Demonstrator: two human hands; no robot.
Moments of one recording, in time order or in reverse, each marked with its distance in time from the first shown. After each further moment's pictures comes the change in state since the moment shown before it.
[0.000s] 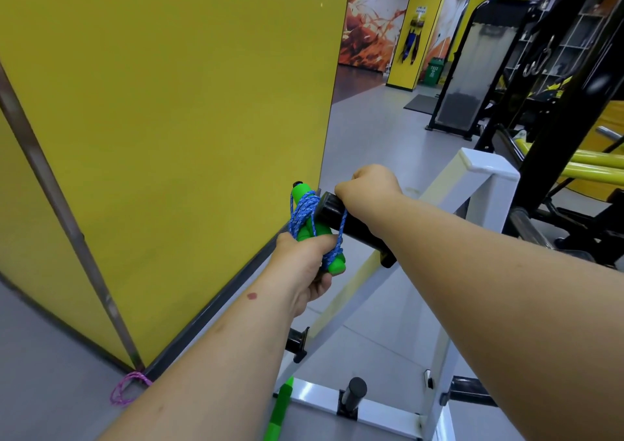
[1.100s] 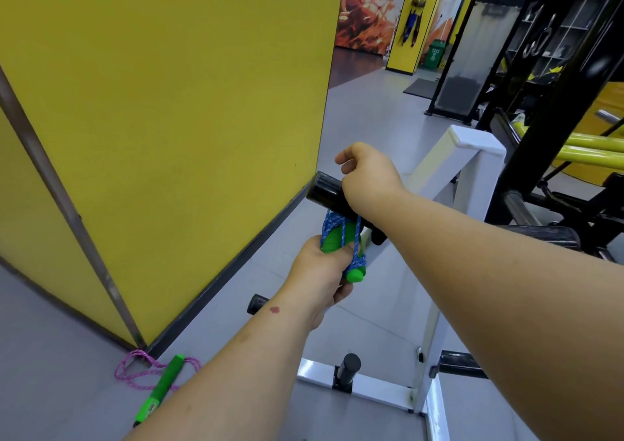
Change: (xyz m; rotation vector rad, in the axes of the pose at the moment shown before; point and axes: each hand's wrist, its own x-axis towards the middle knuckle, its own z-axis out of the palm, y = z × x) left_hand -0.022 -0.048 0.022 0.020 -0.107 0.015; right_hand -0.020 0.022 -0.008 0.036 0.008 -0.223
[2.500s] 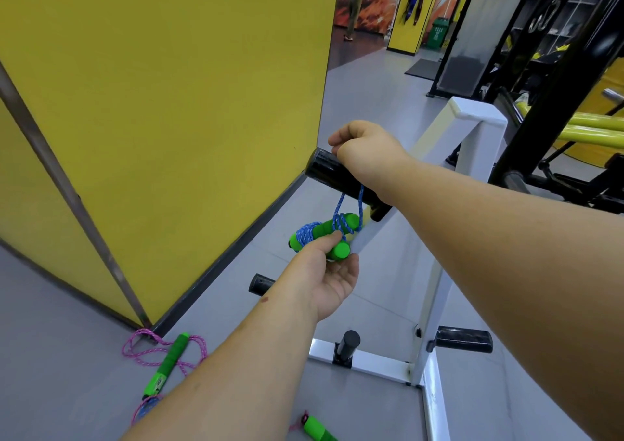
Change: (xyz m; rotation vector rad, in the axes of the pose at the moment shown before) left_hand -0.013 -0.011 -0.005 -0.589 0.015 -0.417; right_hand -0.007 -0.008 -0.009 0.185 -0.087 0.033
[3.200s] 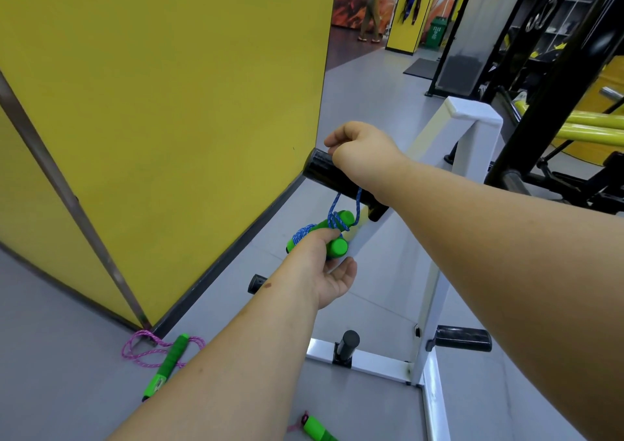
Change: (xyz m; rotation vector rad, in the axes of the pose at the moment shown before) left_hand 0.001 0.008 0.013 0.103 0.120 -0.014; right_hand -0.005 -0.002 -0.001 -0.011 -0.017 -0.009
